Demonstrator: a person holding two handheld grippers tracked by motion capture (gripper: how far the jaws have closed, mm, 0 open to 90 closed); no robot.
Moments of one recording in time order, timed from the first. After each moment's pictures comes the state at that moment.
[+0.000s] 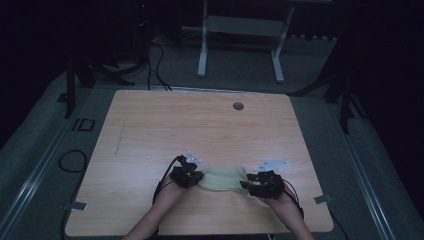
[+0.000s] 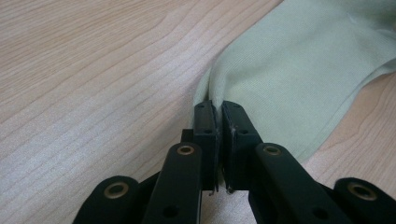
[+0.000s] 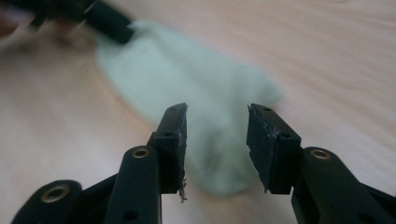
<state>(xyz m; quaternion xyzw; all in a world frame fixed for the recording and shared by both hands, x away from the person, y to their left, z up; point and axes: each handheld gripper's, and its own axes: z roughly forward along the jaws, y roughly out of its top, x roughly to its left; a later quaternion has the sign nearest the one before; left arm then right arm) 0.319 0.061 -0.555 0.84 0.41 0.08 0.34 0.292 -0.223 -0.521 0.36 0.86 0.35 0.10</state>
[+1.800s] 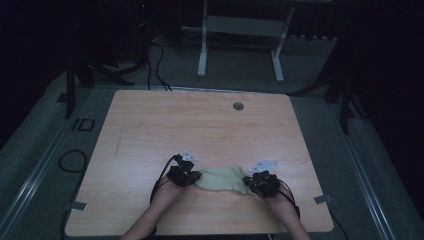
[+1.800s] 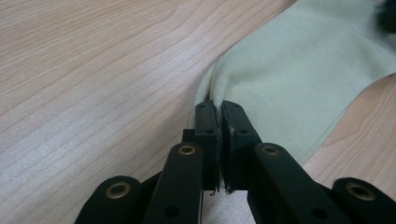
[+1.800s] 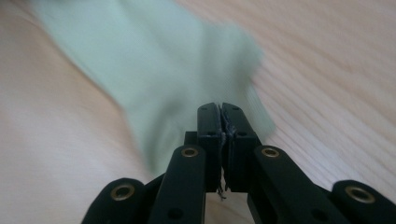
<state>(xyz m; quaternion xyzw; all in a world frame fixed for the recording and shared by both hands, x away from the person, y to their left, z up) 0.322 0.073 -0.556 0.84 0.43 0.06 0.34 0.306 -0.218 -0.546 0.35 0.88 0.30 0.14</state>
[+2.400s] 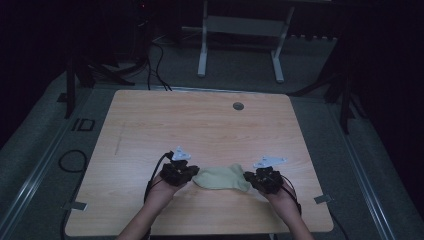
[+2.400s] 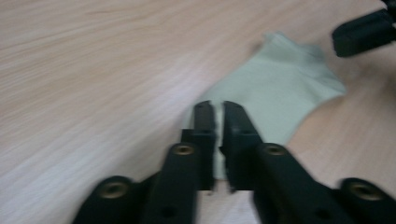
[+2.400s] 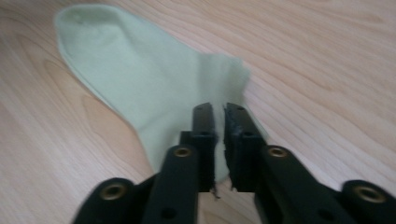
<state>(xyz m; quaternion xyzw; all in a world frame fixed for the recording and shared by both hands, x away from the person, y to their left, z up) 0.304 0.078 -0.524 0.82 0.40 0.09 0.39 0.308 -0.222 -0.527 0.36 0.86 0.34 0.13</state>
